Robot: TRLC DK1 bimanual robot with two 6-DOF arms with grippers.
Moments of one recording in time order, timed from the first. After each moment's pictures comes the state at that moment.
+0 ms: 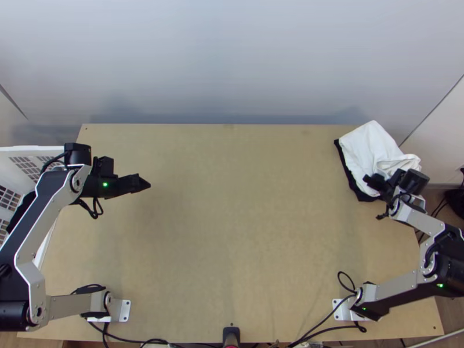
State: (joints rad) left arm 0.10 1.38 1.10 -0.78 0.52 -0.09; right arm -0.42 1.64 0.74 0.29 -0.11 0.12
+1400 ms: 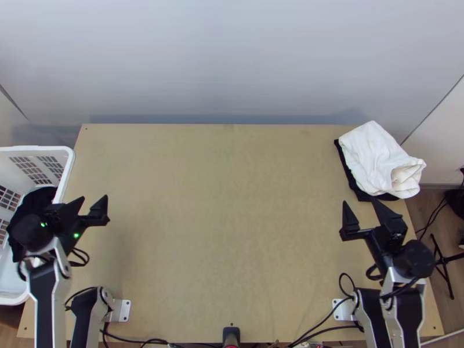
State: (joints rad) left arm 0.48 0.61 0.43 -0.14 0.50 0.02; right arm -0.08 0.26 0.30 -0.11 -0.25 0.03
